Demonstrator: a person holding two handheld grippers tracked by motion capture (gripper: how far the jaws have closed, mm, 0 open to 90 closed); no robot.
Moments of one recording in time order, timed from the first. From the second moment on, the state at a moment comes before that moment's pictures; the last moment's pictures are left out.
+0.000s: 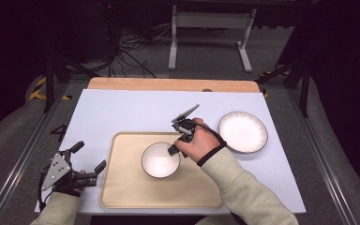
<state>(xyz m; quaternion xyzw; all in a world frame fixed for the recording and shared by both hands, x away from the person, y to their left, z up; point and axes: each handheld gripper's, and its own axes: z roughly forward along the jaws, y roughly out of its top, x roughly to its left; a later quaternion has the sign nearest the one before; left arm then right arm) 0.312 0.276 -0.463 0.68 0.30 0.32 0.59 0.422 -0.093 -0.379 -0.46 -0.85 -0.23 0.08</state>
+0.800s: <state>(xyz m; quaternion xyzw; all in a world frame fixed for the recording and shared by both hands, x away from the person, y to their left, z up) 0.312 0.276 -0.463 0.68 0.30 0.32 0.59 0.426 -0.093 -0.398 -0.47 -0.85 -0.22 0.09</state>
